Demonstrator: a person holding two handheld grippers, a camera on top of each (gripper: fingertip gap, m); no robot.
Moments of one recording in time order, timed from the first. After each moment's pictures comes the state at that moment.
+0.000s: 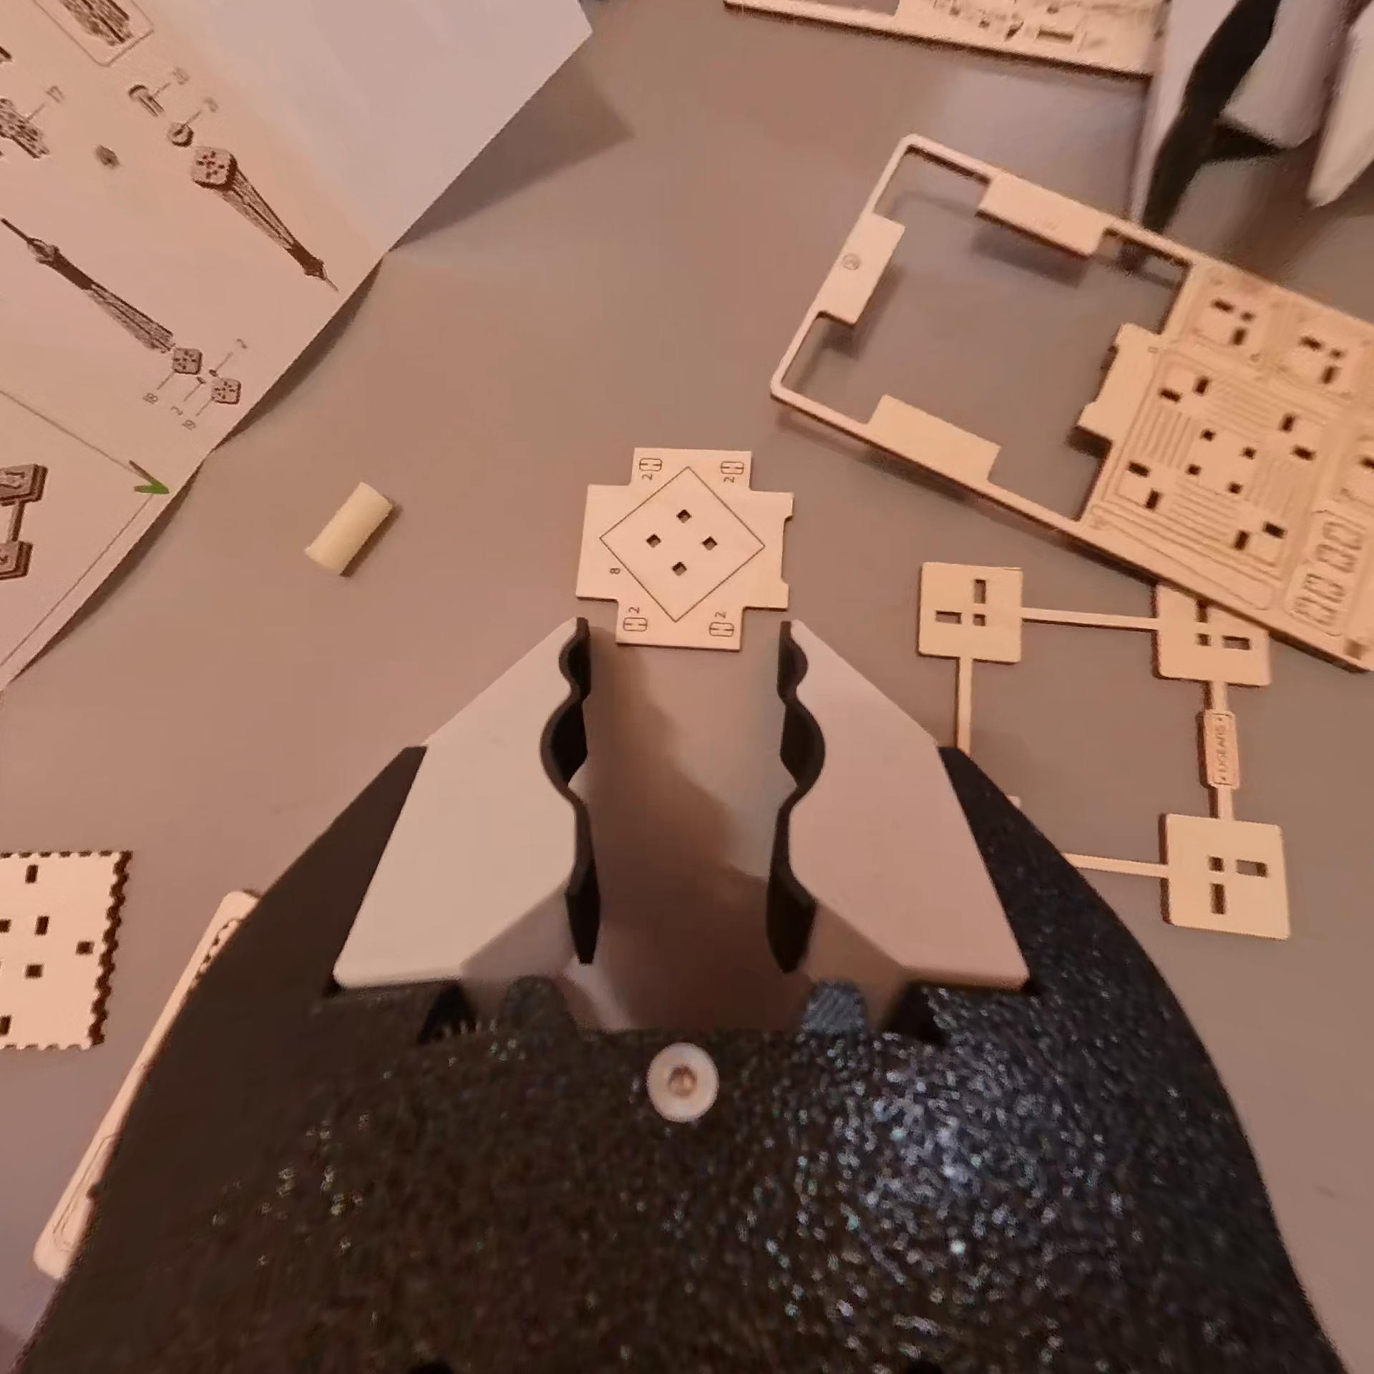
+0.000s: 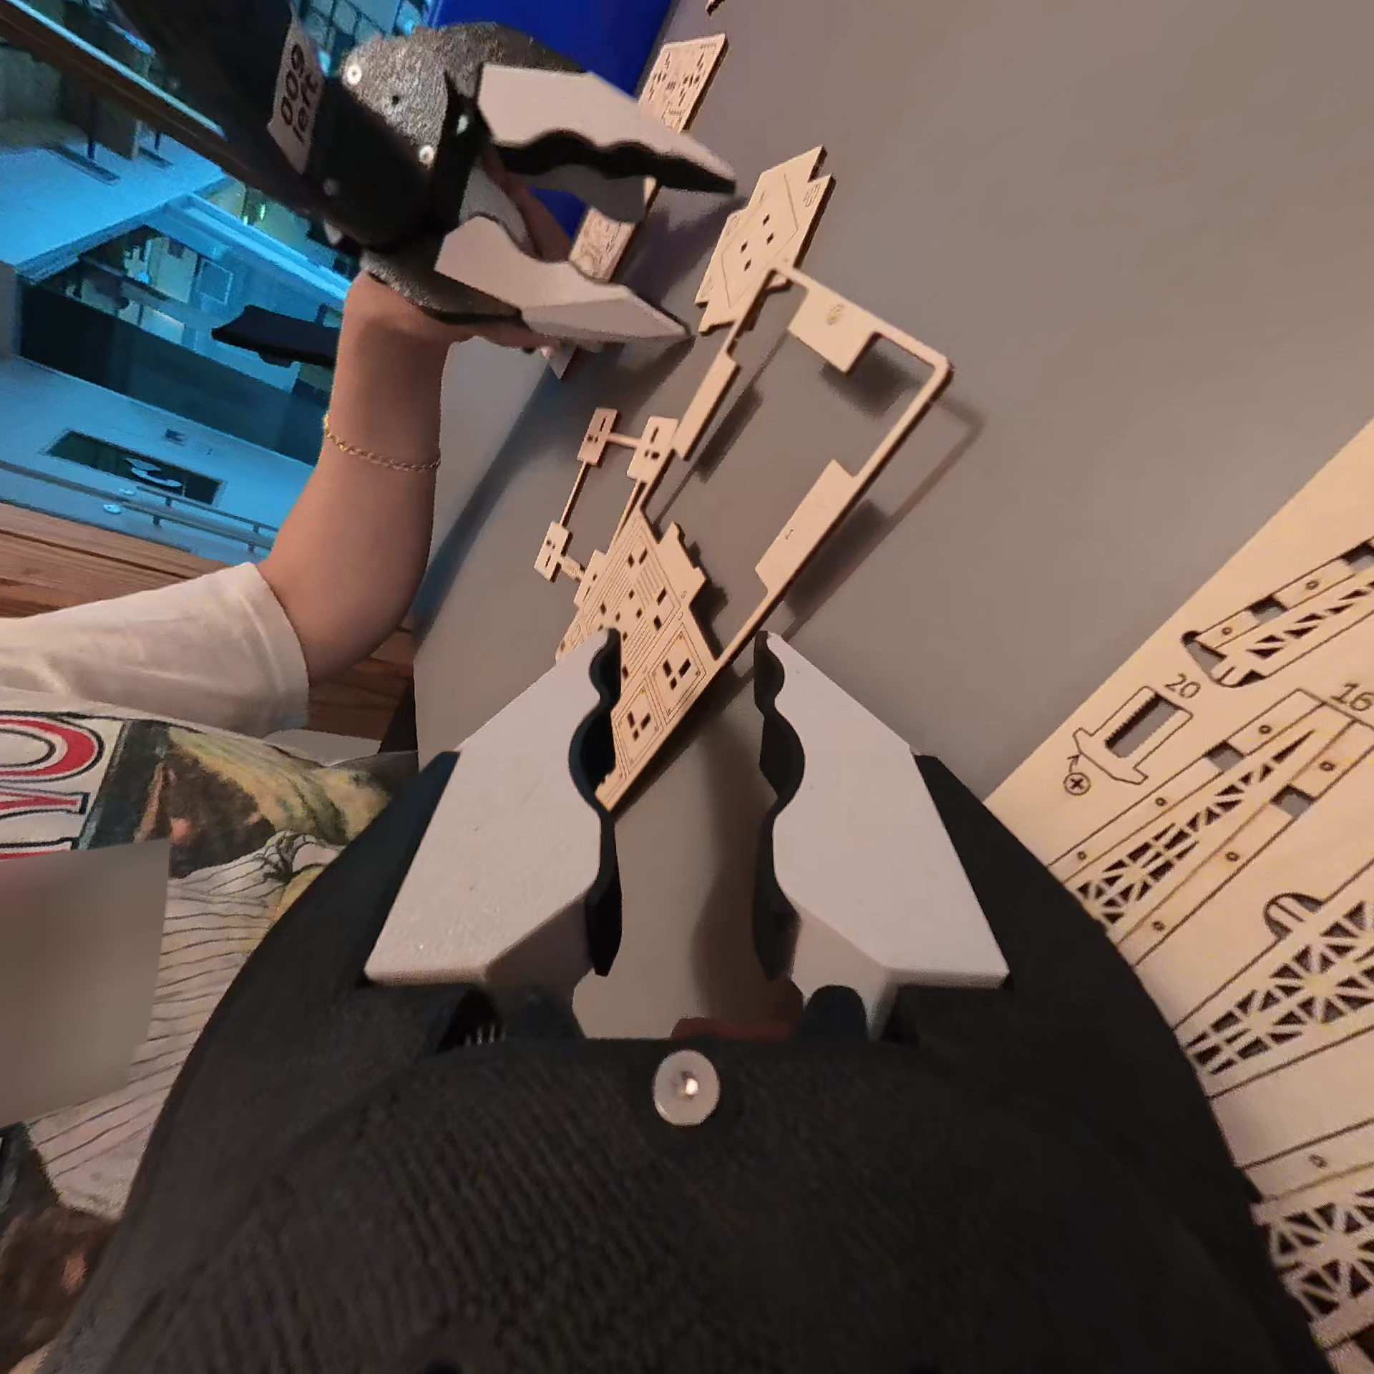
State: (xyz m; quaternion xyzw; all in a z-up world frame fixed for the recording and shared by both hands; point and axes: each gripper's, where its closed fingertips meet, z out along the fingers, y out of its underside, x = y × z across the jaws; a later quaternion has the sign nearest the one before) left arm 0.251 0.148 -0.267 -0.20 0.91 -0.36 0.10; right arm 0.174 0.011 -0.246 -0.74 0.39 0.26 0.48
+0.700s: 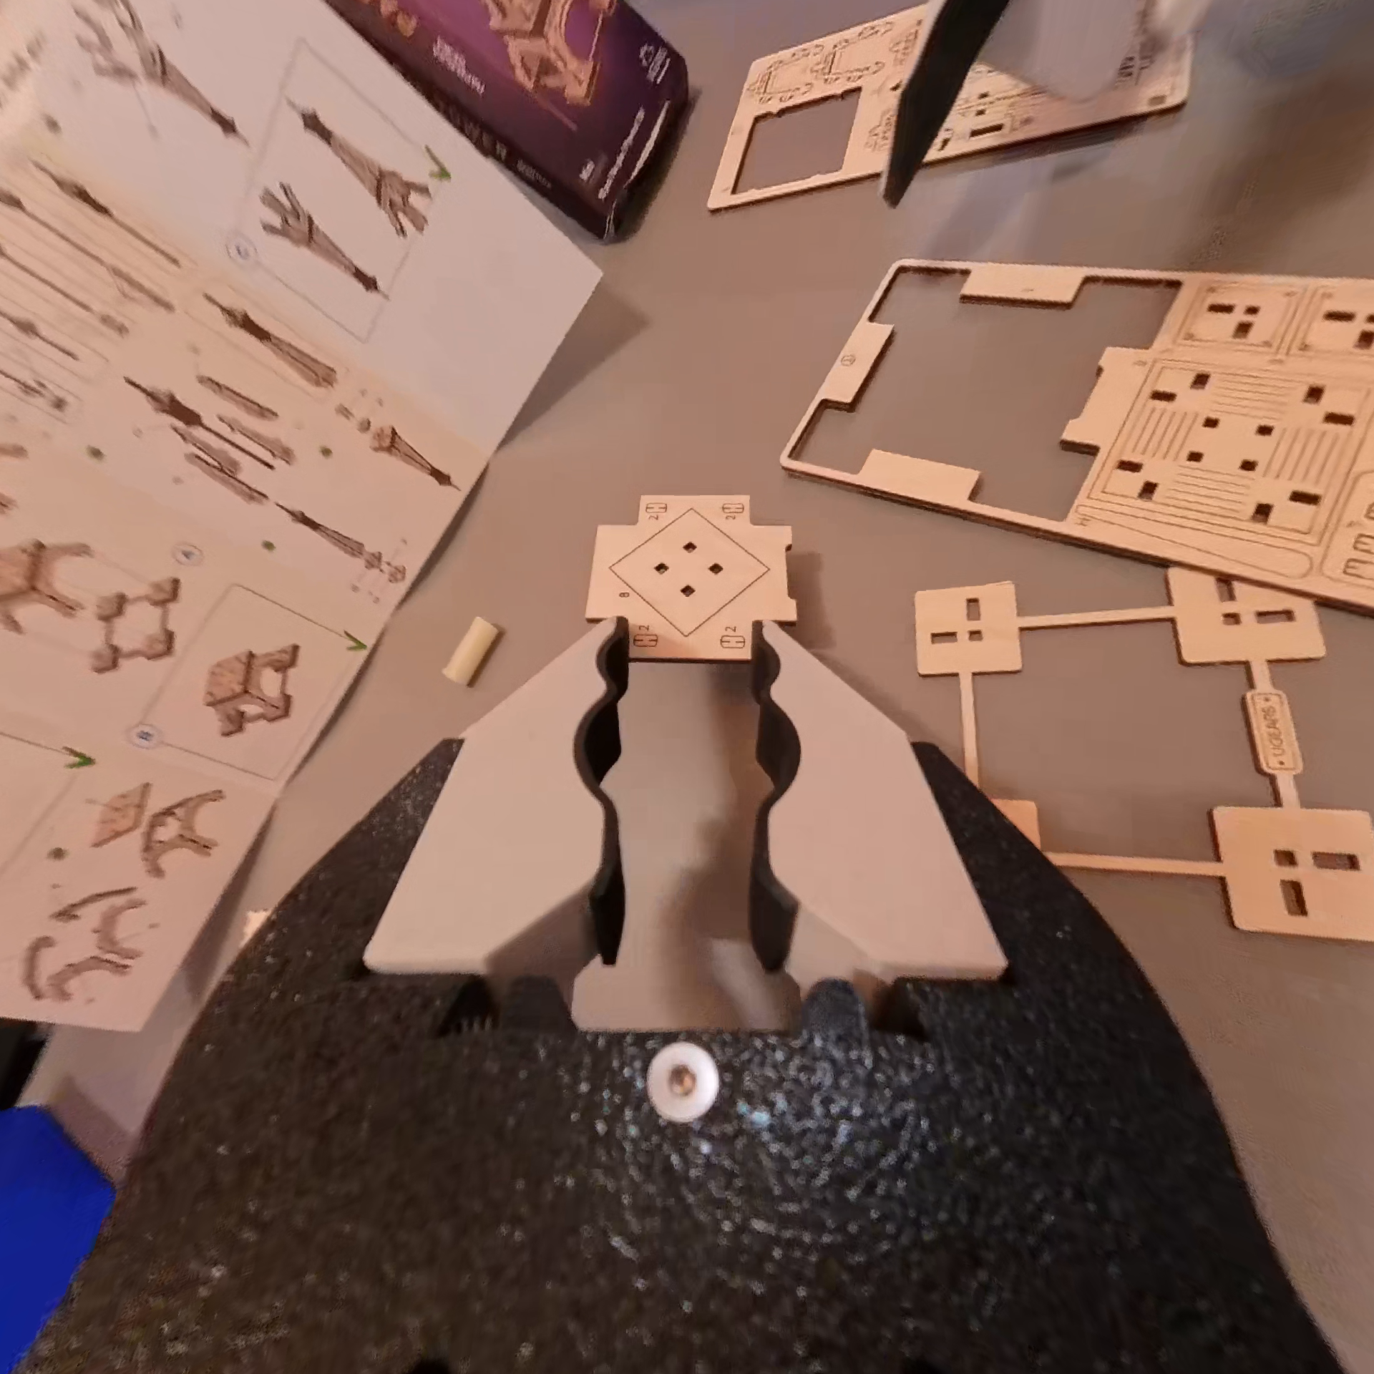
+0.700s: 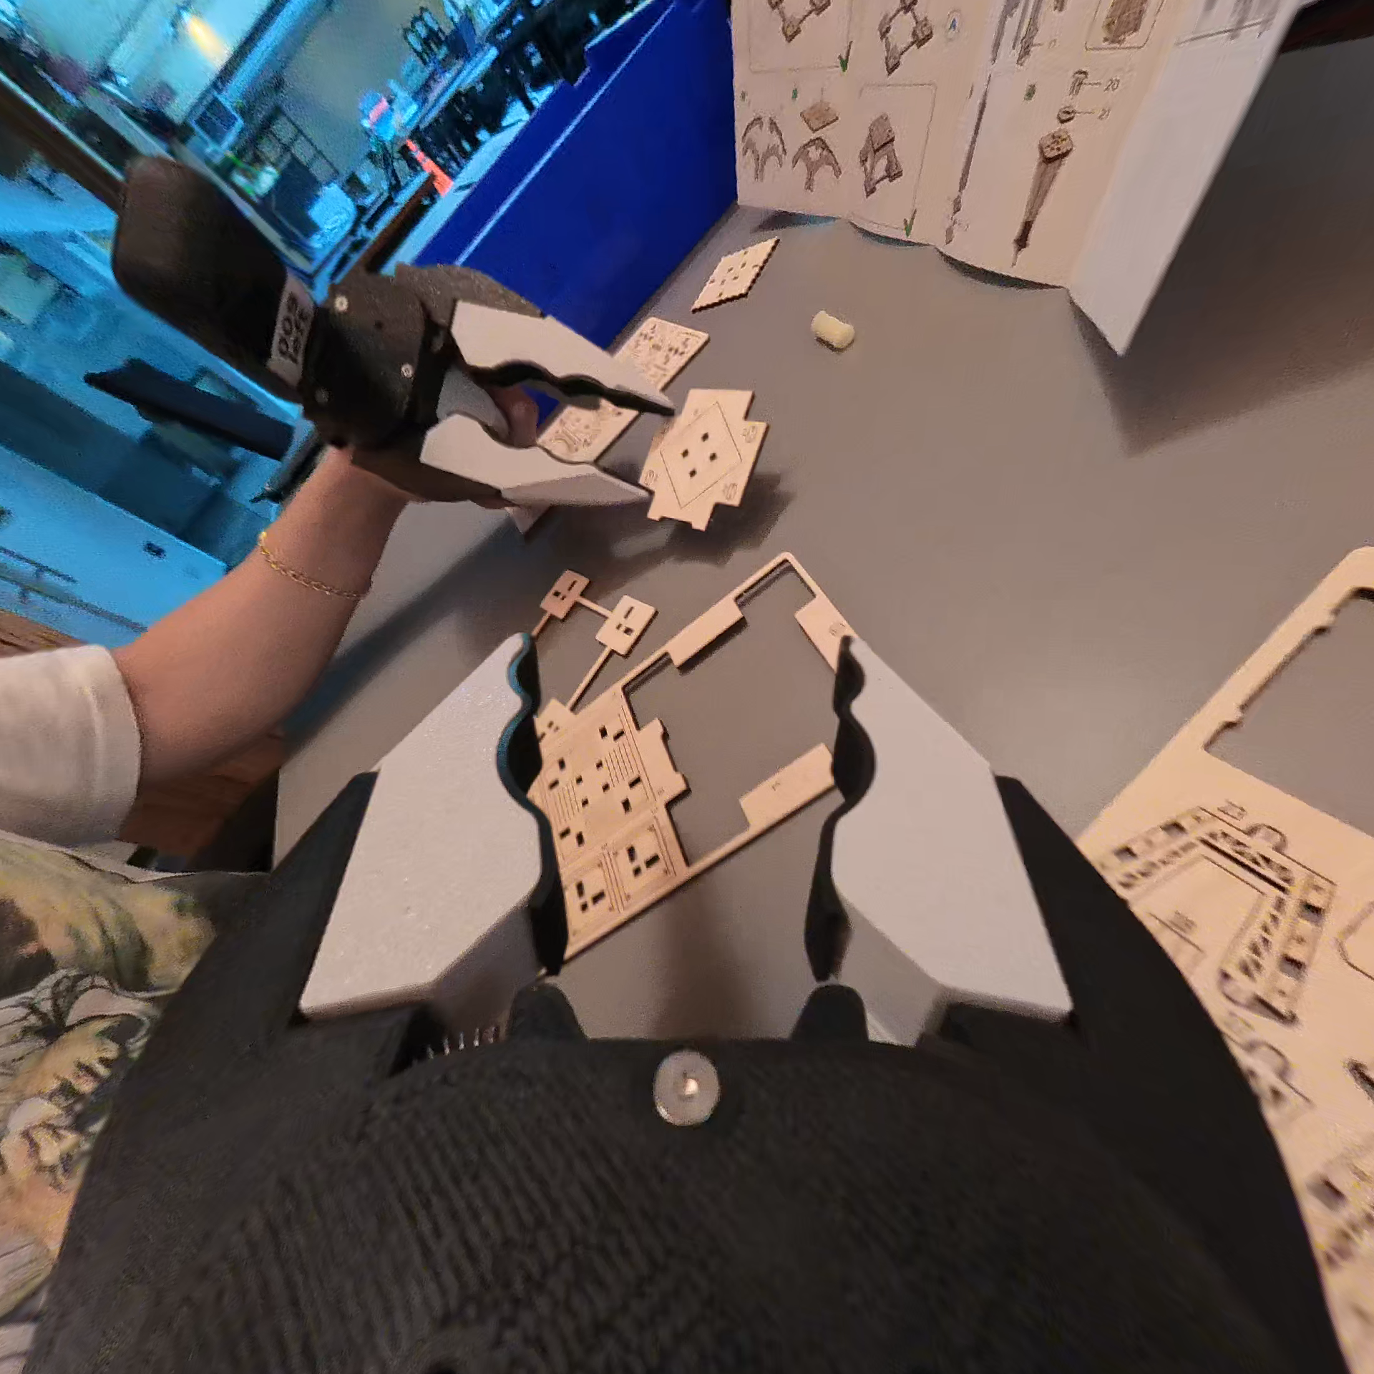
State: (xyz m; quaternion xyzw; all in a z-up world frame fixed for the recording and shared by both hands) left arm 0.251 0.141 -0.235 -0.10 0.88 -0.39 0.24; right arm 0.214 0.025 -0.209 -0.74 0.36 0.10 0.56
